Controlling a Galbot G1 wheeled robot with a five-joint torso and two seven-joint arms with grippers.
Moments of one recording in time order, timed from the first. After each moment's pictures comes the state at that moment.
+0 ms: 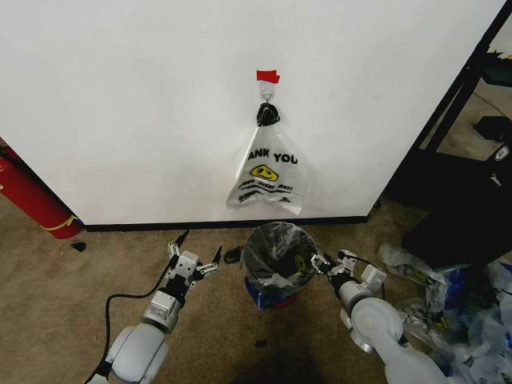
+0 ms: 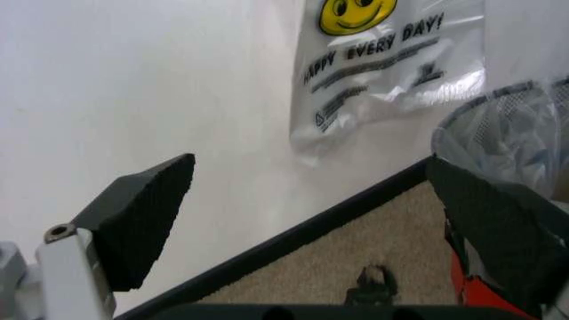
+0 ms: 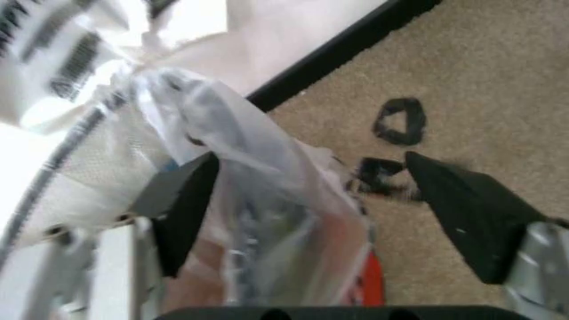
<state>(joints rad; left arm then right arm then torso) 1.42 -1.12 -0.35 -2.00 0.00 -0.02 -0.04 -1.24 1.15 0.28 1.86 1.10 -0.27 0.41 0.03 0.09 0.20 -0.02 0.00</state>
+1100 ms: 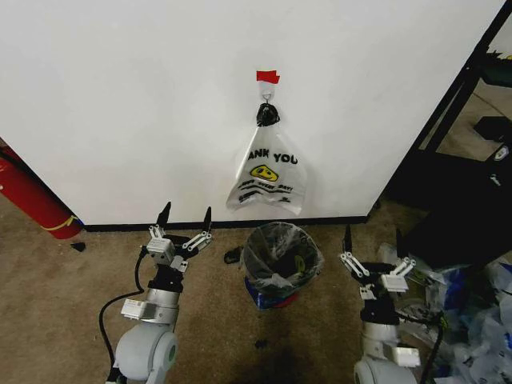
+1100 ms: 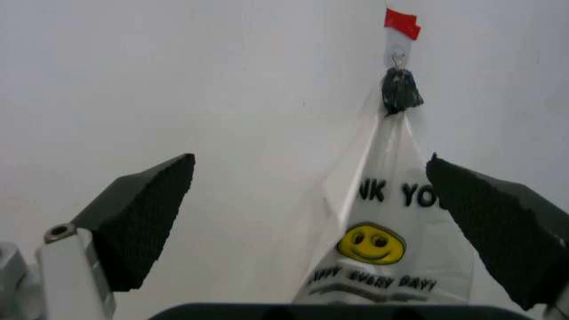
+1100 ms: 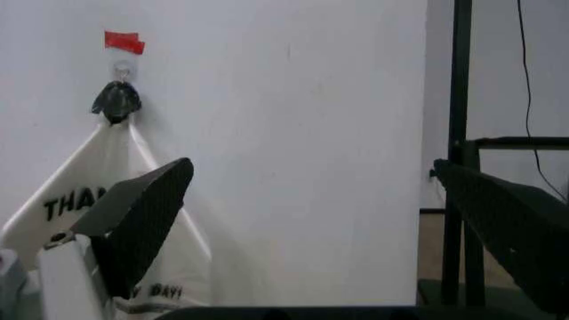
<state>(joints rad) 1.43 -1.36 -0.46 -2.04 -0.31 -0.37 0.08 -1.61 1.62 0.60 2.02 -0.03 0.64 0.00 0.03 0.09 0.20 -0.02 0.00</state>
